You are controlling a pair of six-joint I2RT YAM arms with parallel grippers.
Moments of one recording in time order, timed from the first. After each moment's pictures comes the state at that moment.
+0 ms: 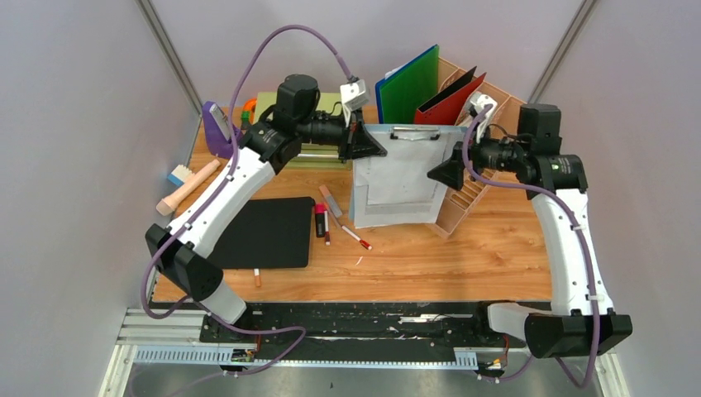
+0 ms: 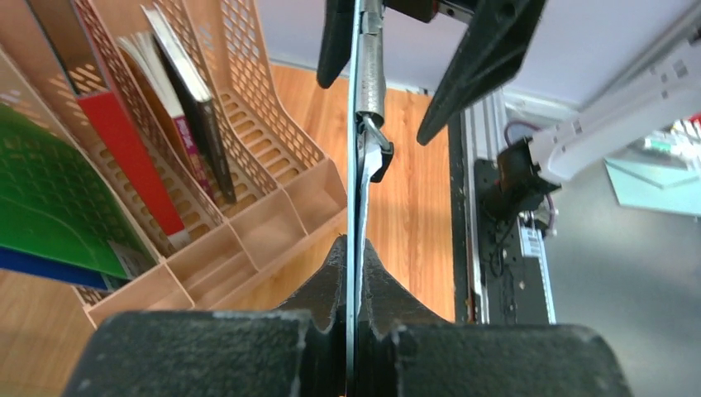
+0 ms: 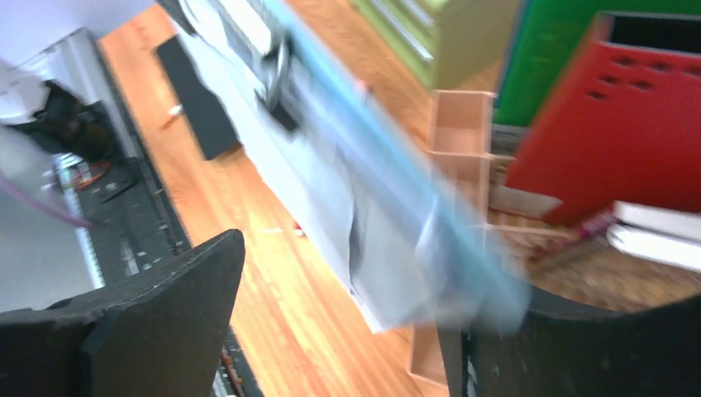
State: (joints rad) left arm -0.58 1.56 1.69 -0.44 0.93 0.09; right arm 0.07 1.23 1.49 -0.87 -0.94 -0.35
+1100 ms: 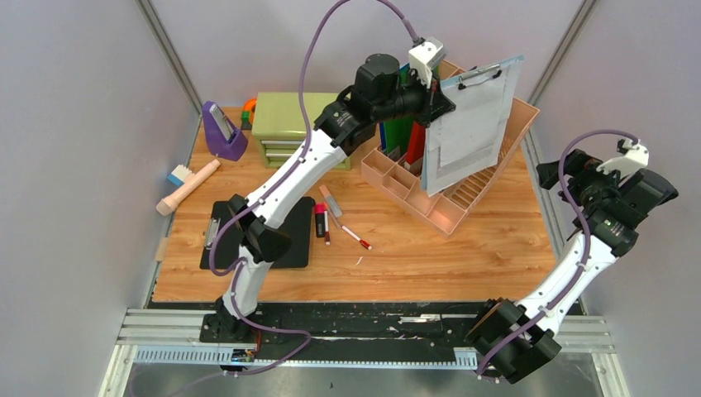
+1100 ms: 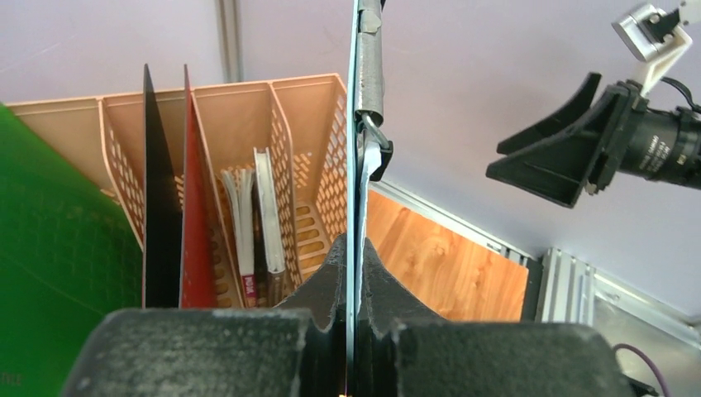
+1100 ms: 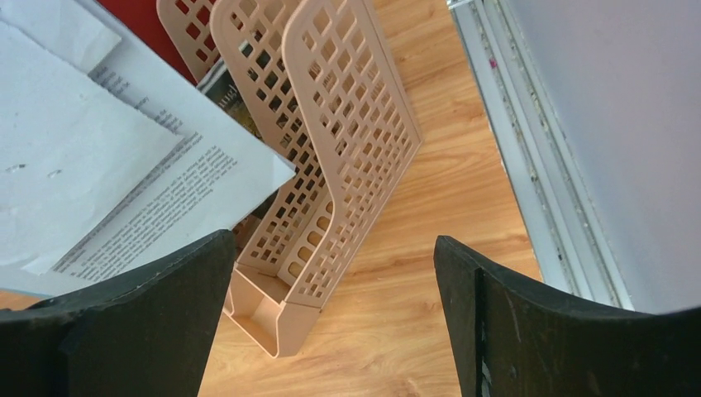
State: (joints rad) left arm -0.84 2.12 2.52 -0.46 0.33 -0.19; right arm -0.82 1.01 1.10 -0.48 -0.77 0.09
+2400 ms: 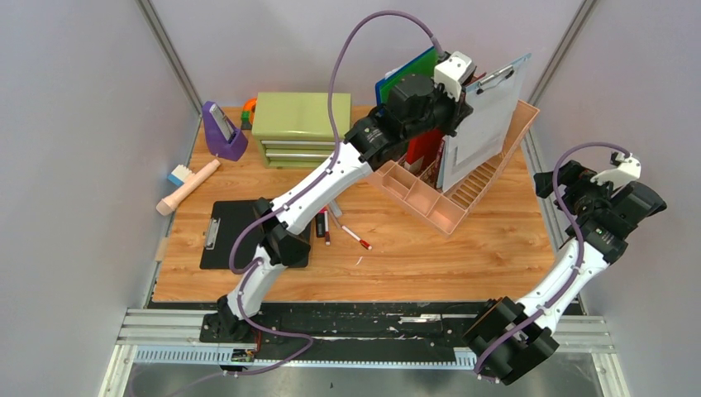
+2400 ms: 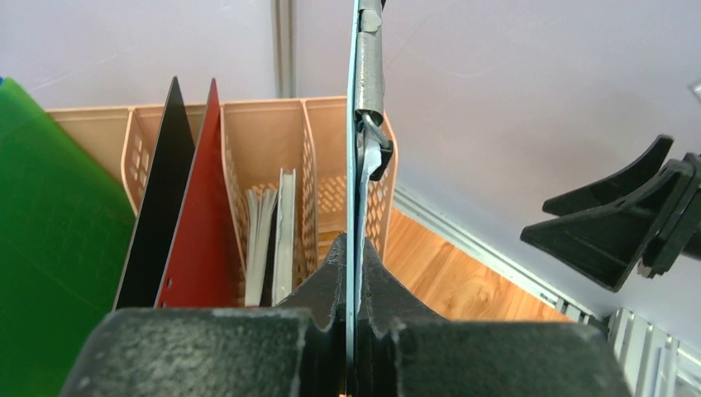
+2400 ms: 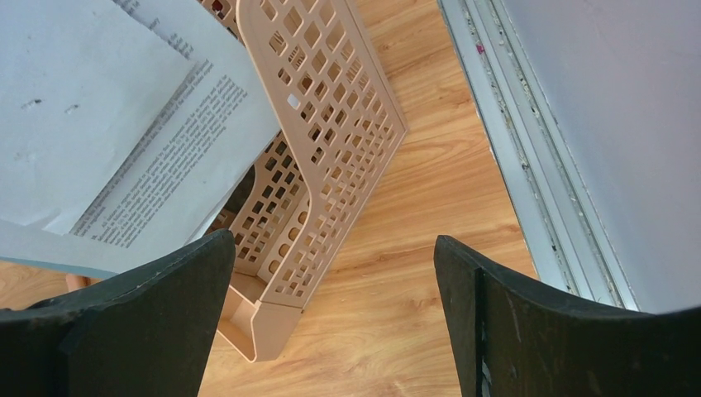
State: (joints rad) left arm -0.95 2.25 2.63 -0.42 0.02 -0.14; right arm -0.85 0.98 0.93 -0.34 -0.77 0.09
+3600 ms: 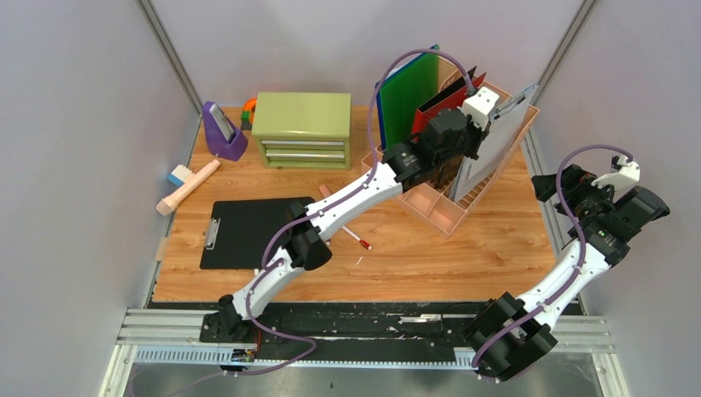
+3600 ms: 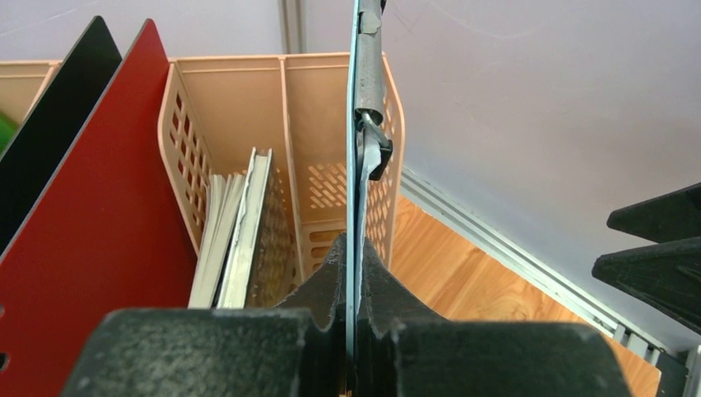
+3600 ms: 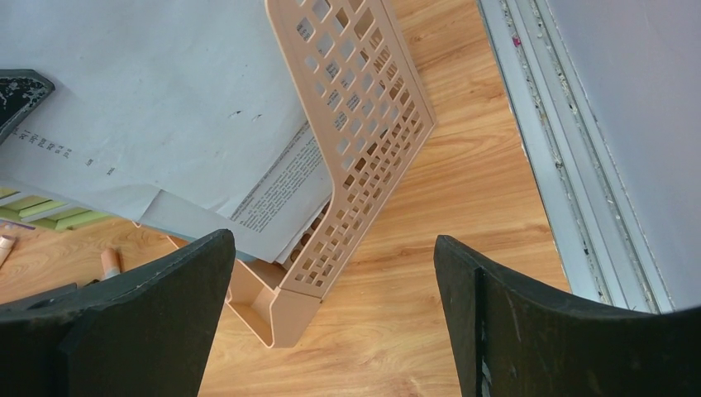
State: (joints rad) left arm -1.05 2.46 2.69 -0.29 -0.14 -0.10; right arm -0.89 0.99 0.91 -0.34 -0.89 0.09
